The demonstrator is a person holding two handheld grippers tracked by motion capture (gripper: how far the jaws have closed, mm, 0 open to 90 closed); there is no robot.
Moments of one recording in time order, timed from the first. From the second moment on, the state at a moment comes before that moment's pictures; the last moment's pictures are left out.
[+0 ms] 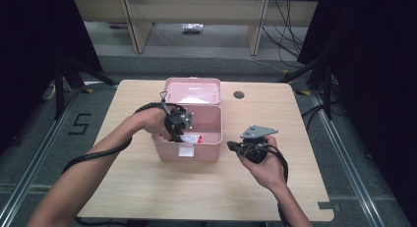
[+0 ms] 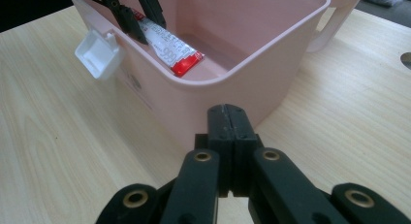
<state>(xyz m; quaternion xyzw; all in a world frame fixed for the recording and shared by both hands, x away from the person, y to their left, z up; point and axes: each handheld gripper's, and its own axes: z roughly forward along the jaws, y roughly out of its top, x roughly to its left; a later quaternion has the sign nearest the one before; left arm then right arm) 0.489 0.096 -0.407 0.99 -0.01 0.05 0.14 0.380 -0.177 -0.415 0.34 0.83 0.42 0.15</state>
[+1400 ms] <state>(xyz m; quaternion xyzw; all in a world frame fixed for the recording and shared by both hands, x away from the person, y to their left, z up) 0.495 0.094 -0.421 0.99 0.00 0.04 0.12 0.380 -0.179 -0.415 0.34 0.83 0.42 0.15</state>
